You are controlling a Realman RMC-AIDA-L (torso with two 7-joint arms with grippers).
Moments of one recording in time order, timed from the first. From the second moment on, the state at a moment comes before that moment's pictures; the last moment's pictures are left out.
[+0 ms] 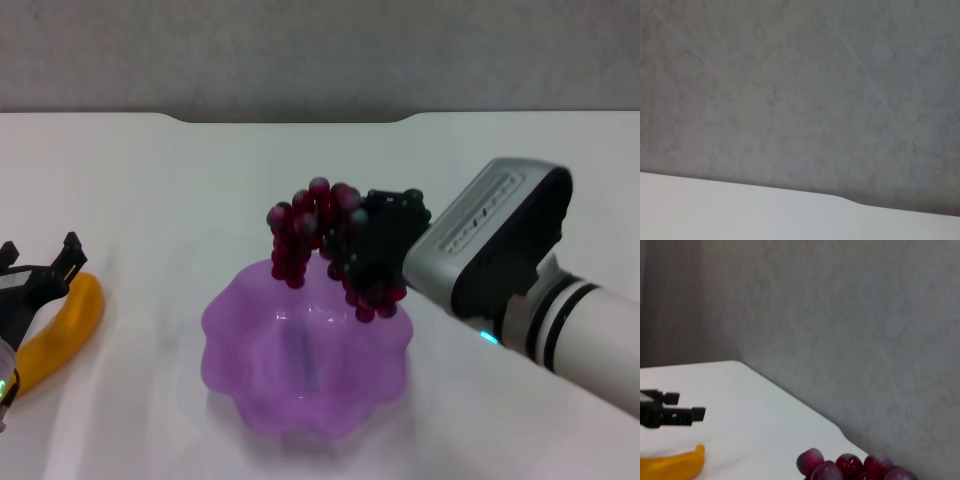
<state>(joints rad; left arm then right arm) -0.43 -2.04 2.27 0.22 -0.96 0.89 -0.25 0.26 2.01 1.01 1.41 -2.33 0.16 -0.70</state>
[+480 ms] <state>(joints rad) -0.43 -2.05 2.27 0.22 -0.96 0.89 -0.25 0.32 2.01 0.88 1.24 -2.29 0.01 -0.69</state>
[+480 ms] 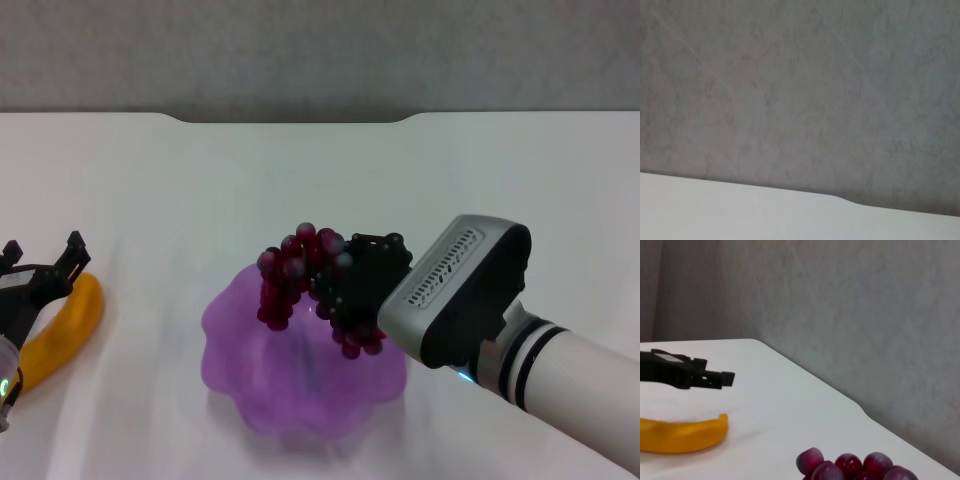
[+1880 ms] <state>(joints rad) -0.44 -2.05 2.27 0.23 -0.96 0.89 -0.25 0.36 2.01 0.63 0.95 -2.29 -0.56 -0.62</state>
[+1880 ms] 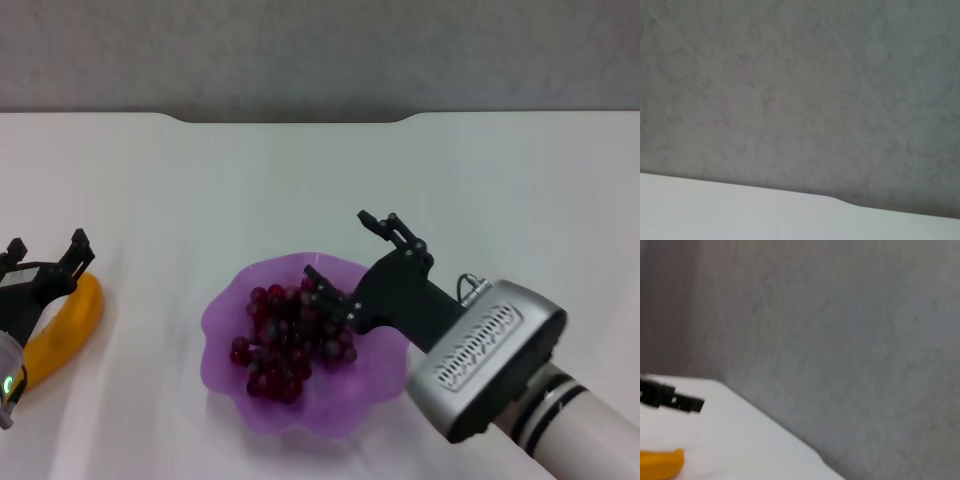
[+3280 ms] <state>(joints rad) -0.43 -2.04 2.27 0.26 -0.93 0.93 -0.29 0.38 2.02 0.62 0.38 -2.13 -0.97 -0.01</state>
